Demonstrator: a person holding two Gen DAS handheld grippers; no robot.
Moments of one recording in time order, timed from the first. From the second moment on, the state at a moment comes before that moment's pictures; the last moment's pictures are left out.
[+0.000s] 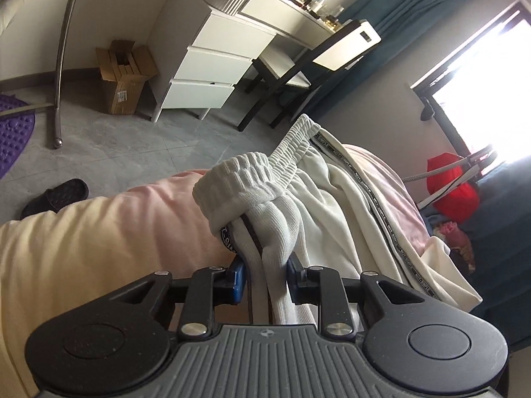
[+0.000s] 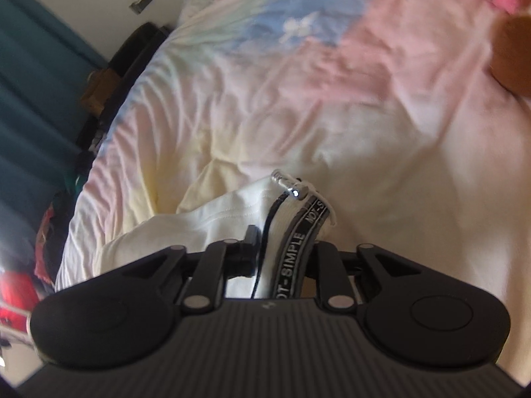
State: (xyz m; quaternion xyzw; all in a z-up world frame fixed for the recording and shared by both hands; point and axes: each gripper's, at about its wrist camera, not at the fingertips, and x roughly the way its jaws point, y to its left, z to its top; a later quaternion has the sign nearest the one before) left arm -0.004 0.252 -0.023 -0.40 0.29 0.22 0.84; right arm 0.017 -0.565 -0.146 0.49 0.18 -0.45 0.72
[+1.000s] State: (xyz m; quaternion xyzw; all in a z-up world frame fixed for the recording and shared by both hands) left arm 0.033 0.104 -0.018 -0.20 0.28 0.10 0.93; right arm 0.033 -0.561 -0.104 0.39 0.09 -0.46 0.79
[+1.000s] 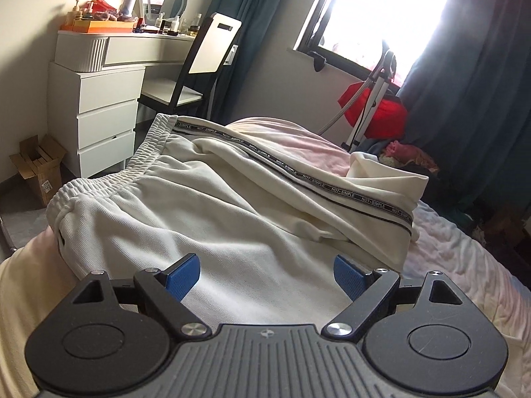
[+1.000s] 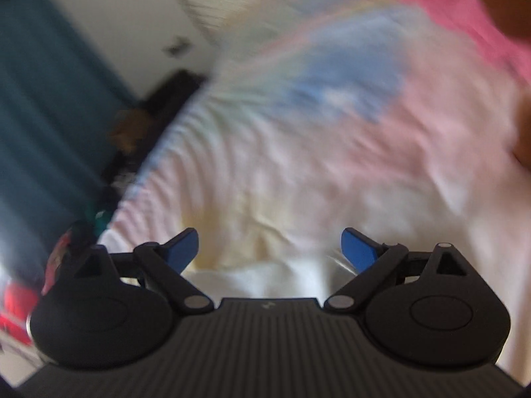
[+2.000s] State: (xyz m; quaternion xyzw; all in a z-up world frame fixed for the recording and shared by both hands) left arm 0.065 0.032 -0.049 -0.07 0.33 0.03 0.94; right arm 0.167 -0.536 -0.146 0.14 0.25 -0.37 0.88
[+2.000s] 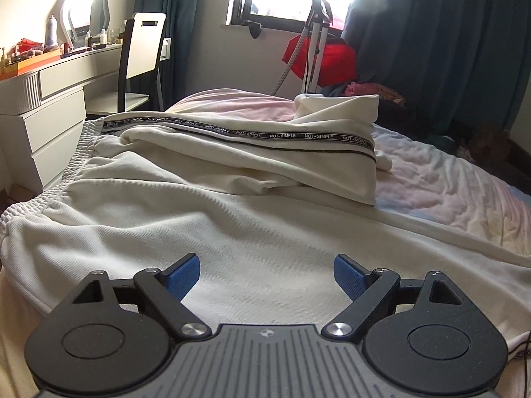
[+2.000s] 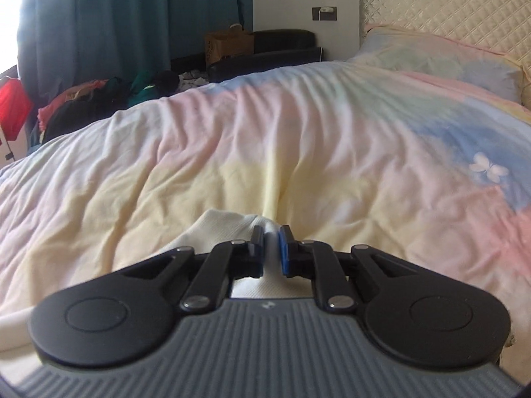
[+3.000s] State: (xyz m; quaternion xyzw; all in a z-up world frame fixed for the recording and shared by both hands) left arm 0.018 0.013 -0.023 0.01 0.23 0.02 0.97; right arm 0.023 -0.379 -0.029 0.21 0.14 -0.14 0.96
